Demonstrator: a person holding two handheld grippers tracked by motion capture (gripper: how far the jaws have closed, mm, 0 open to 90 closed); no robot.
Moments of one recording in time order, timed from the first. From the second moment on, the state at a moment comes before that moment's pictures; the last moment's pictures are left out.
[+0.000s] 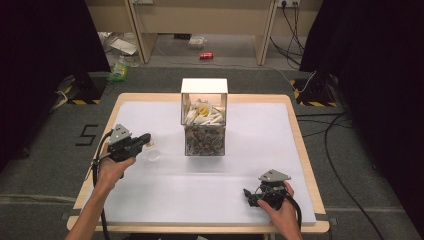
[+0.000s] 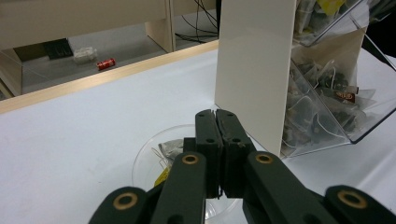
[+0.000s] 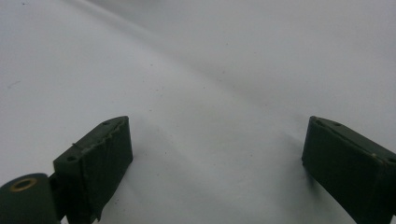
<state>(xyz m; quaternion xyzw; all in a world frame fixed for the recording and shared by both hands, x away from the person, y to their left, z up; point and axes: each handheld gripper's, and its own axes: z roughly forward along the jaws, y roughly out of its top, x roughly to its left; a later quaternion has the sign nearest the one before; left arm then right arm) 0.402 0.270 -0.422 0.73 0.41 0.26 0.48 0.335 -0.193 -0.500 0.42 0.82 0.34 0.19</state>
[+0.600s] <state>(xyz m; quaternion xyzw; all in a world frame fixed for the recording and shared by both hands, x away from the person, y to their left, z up) 0.407 0.270 -0.432 0.72 0.43 0.24 0.48 0.335 -0.193 -0.500 0.43 0.82 0.34 0.19</state>
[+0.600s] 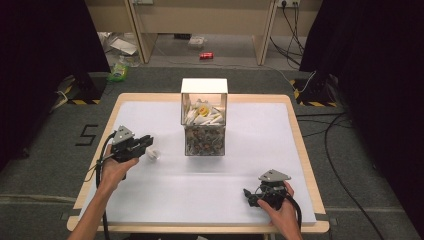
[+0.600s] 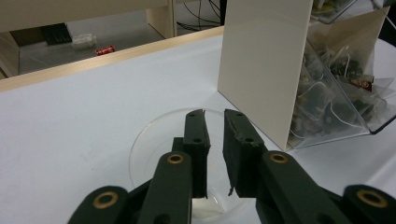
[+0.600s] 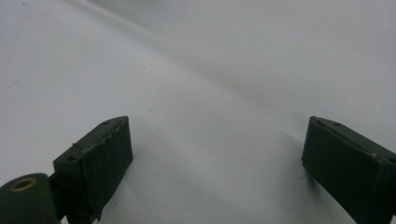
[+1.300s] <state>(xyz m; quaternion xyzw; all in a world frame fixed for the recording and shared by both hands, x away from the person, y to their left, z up) 0.396 0.279 -0.418 0.71 0.44 0.21 0.51 0.335 -0.193 -0.500 0.42 0.82 0.34 0.19</state>
